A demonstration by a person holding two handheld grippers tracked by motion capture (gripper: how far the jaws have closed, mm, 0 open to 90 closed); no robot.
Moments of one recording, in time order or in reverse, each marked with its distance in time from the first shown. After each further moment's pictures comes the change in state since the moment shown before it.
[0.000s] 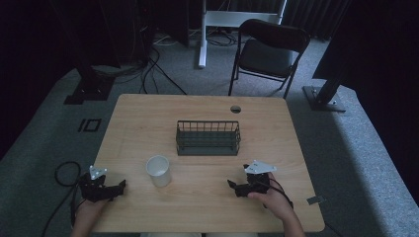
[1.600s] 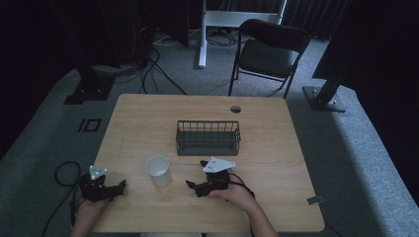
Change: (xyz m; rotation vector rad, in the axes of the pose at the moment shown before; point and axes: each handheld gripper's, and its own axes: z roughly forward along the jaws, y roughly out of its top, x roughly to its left) left arm 0.000 0.000 0.000 -0.001 0.000 -0.001; right arm 0.080 0.062 0.066 -0.131 0.228 -0.121
